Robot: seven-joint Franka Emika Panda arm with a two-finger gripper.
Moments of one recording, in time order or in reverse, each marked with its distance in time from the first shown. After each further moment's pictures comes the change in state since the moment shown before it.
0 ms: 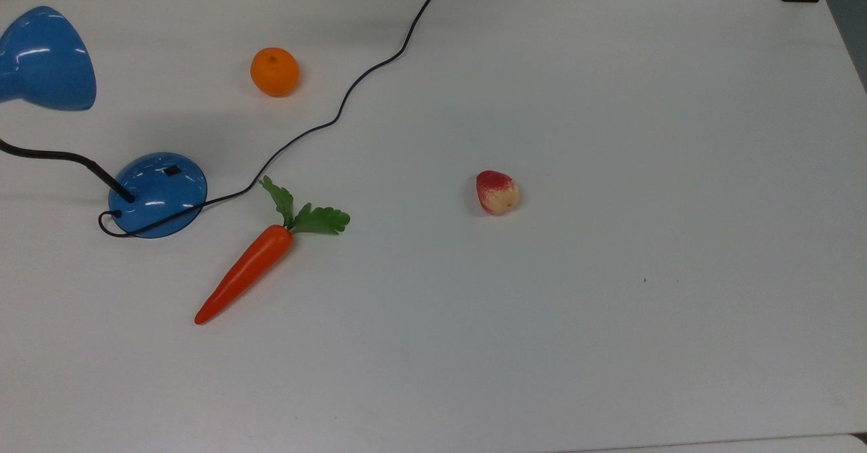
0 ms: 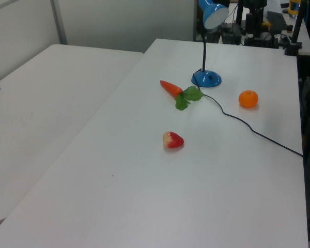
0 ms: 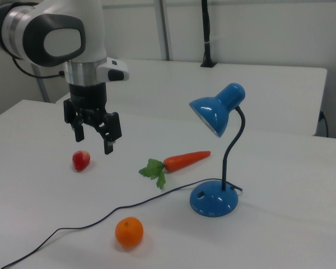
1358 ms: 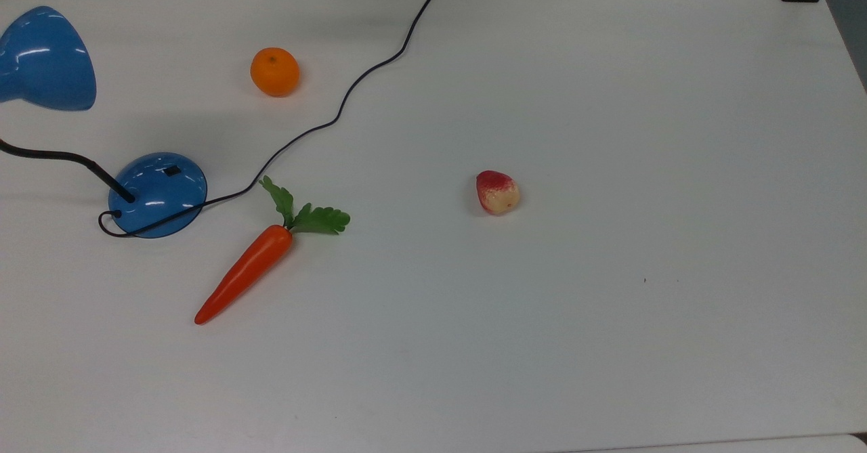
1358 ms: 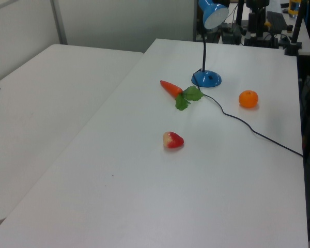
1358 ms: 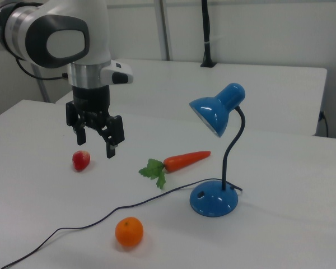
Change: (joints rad) arm -0.035 0.000 0.005 0.000 0.000 -0.020 -0.029
